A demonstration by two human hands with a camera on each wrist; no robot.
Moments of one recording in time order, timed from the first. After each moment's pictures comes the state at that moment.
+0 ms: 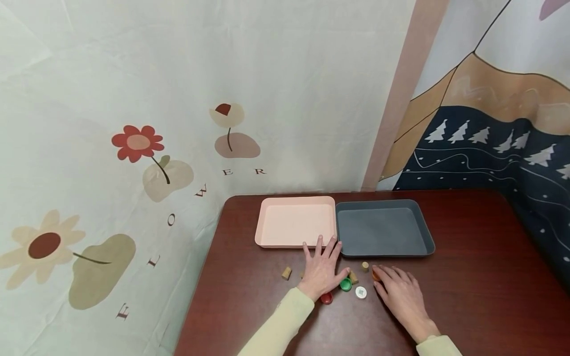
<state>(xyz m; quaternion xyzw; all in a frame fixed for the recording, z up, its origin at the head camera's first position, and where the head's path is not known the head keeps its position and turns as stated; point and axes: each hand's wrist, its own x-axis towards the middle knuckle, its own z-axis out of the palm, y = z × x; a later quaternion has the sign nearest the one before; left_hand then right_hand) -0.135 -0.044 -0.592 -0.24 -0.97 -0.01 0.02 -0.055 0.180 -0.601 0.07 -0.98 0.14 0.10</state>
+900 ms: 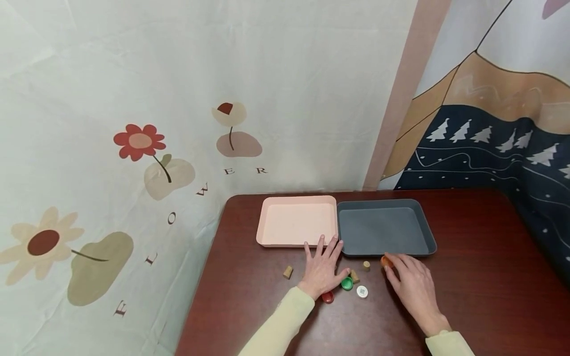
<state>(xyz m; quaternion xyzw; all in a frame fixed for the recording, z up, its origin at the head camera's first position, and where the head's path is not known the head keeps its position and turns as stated) -0.136 -0.049 -0.597 -0.24 -0.97 -0.02 -0.01 -0.068 0.198 -0.580 0.08 -0.94 0.22 0.26</state>
